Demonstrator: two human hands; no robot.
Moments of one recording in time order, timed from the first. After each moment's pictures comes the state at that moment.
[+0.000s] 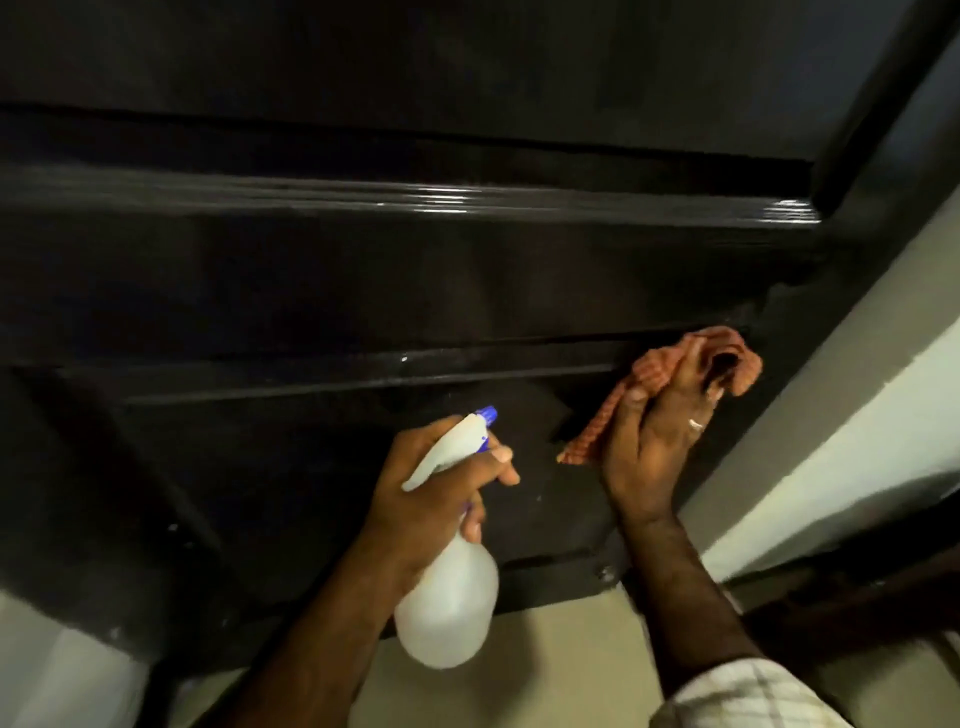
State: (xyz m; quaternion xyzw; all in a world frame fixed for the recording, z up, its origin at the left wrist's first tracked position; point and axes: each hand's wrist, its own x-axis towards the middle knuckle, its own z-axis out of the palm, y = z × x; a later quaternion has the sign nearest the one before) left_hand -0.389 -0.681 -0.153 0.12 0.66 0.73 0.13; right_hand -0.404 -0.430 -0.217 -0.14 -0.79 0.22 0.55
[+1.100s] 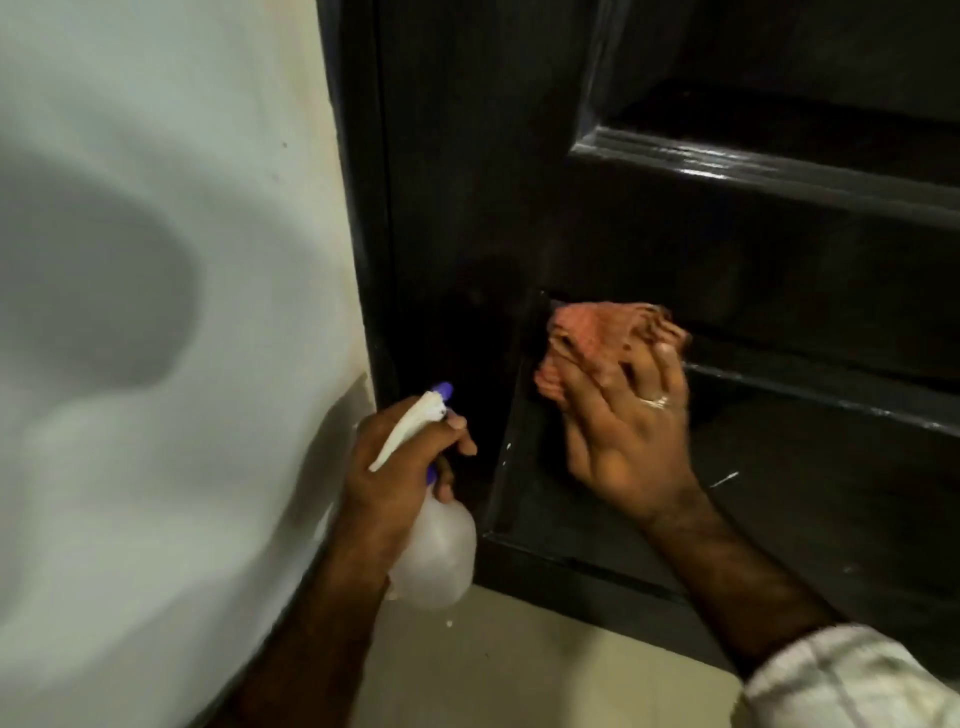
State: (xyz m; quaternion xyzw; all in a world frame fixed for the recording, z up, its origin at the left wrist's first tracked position) left_hand -0.388 -0.965 -0.205 -0.10 0.68 0.72 -0.11; right_hand -0.460 -0.735 -0.202 0.27 -0.85 0.05 0.44
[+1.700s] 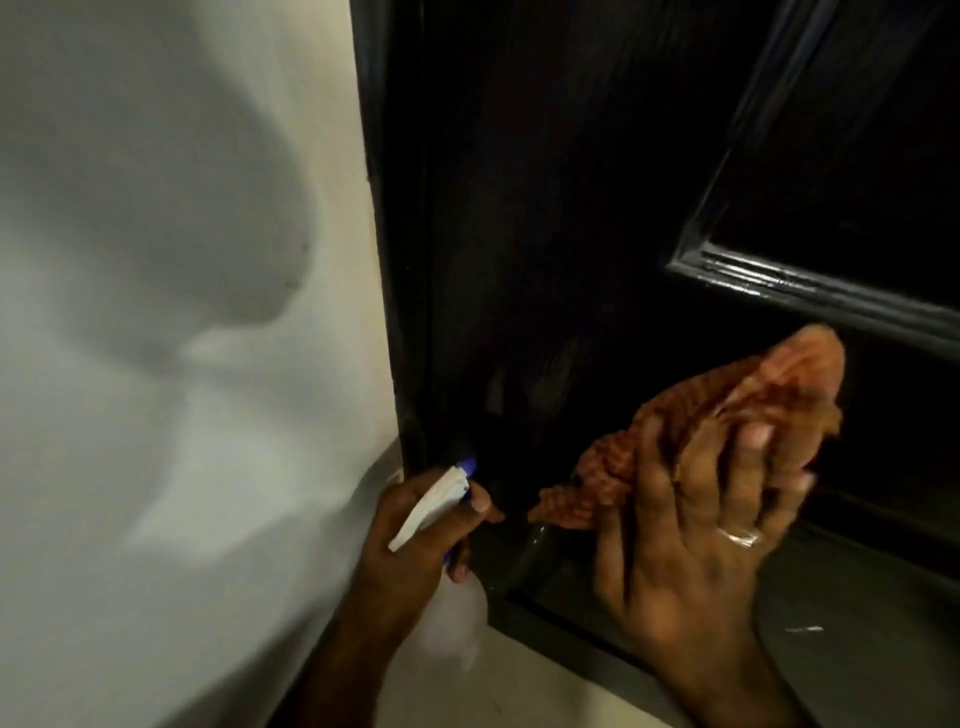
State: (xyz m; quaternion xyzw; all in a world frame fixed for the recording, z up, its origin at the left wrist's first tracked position) left_hand -0.426 -0.984 -0.224 -0.16 0.64 0.74 -0.07; right_hand -0.469 -0.763 -0.182 0.22 -0.86 0.04 0.46
